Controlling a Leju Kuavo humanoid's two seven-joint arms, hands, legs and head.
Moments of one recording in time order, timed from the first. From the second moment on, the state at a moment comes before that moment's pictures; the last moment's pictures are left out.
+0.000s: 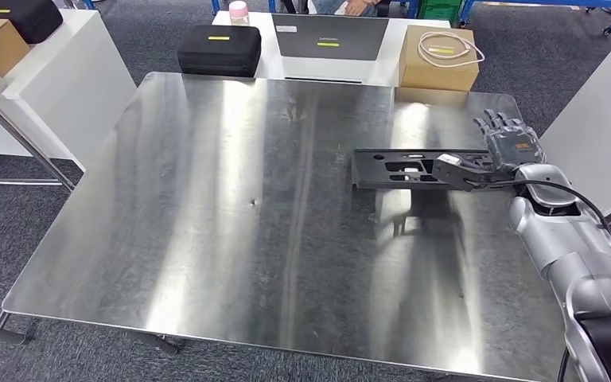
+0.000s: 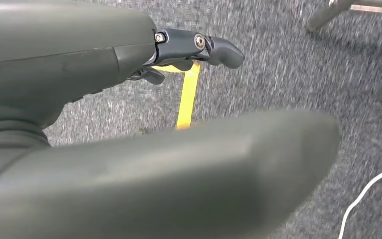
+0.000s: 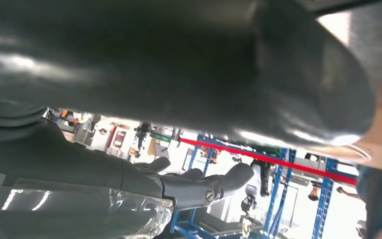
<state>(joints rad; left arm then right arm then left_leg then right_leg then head) -0.12 -0.12 1.13 -0.21 -0.76 0.11 -0.49 -0.97 -0.36 0.59 -0.57 1.07 -0.25 -0.20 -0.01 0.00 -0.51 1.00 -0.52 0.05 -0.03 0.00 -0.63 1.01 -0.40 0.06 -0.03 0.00</state>
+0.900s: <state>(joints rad) -0.13 -0.13 1.13 -0.21 -0.78 0.10 -0.49 -0.97 -0.38 0.57 -0.58 1.08 -0.25 -0.20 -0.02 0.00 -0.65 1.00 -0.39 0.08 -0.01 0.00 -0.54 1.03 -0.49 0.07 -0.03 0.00</state>
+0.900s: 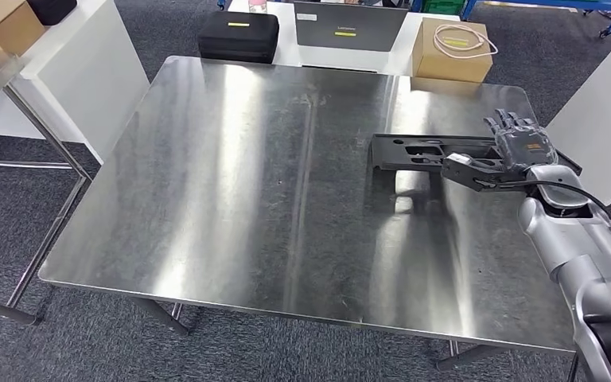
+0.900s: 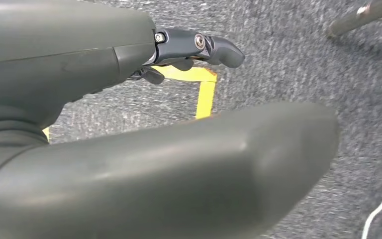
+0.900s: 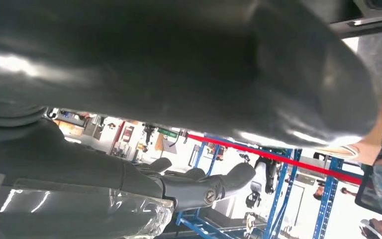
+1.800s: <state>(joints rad) -0.14 -0.13 1.12 -0.21 -0.78 0.10 -0.49 -0.96 -0.35 0.57 -0.58 1.10 -0.26 -0.19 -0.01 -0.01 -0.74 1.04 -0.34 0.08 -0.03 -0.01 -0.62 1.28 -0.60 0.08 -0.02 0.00</state>
